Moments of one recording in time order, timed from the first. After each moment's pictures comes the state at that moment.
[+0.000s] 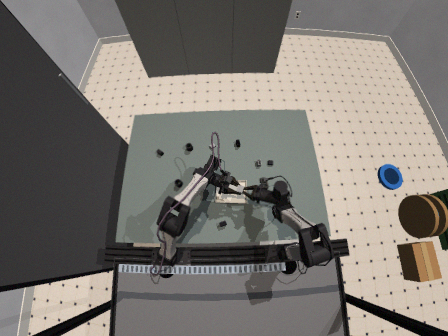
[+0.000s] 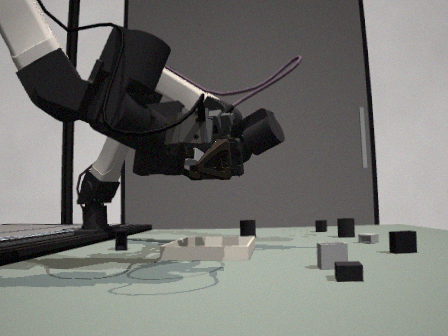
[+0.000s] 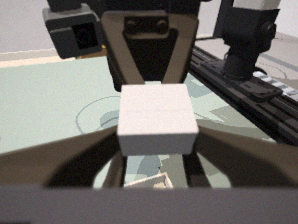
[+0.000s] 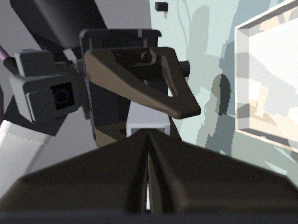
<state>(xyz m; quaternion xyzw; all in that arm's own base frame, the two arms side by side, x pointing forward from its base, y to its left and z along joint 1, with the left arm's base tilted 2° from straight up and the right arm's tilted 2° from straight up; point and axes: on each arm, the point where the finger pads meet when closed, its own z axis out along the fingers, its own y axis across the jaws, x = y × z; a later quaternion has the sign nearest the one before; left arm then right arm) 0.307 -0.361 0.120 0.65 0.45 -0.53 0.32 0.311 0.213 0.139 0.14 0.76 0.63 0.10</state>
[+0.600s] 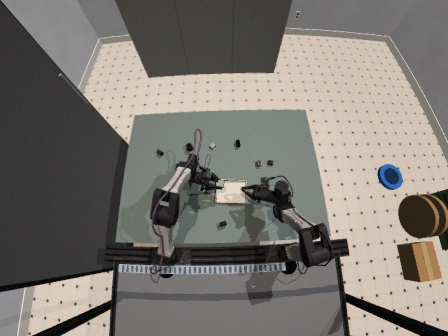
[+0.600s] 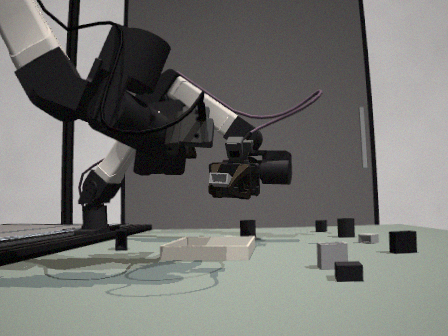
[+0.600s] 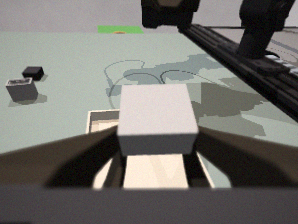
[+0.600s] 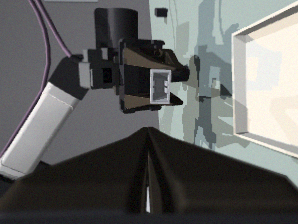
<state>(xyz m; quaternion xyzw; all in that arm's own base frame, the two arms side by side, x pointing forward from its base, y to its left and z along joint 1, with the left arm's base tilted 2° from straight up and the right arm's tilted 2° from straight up) 0.347 -0.271 0.085 0.61 0.50 -0.51 0.34 0.314 0.208 0.139 0.14 0.76 0.63 0.11</state>
